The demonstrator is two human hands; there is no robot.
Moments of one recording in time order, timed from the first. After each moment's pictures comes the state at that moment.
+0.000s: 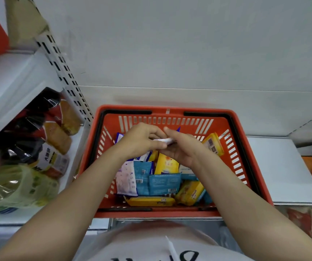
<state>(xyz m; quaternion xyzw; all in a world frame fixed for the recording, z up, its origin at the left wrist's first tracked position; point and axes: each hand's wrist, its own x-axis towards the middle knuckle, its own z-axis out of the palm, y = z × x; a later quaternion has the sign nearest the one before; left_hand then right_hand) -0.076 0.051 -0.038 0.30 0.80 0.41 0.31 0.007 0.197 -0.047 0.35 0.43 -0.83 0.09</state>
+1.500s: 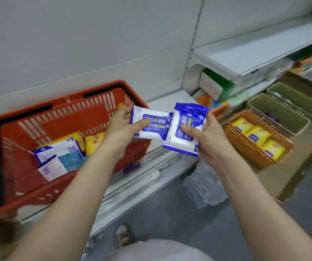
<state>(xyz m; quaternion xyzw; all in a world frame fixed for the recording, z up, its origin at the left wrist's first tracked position) 0.134 0.138 -0.014 0.25 0.61 0.64 0.39 0.329 0.230 -0.005 0.40 0.47 -0.70 -0.35</state>
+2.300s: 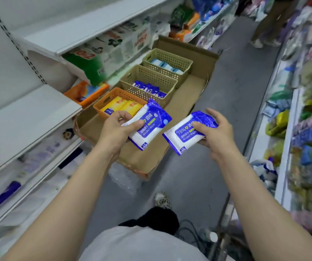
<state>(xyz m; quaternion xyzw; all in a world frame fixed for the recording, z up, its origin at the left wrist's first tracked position) 0.593 0.358 -0.072 0.34 0.59 0.52 0.52 0.849 0.380 -0.060 0.61 0.36 -0.52 -0.48</state>
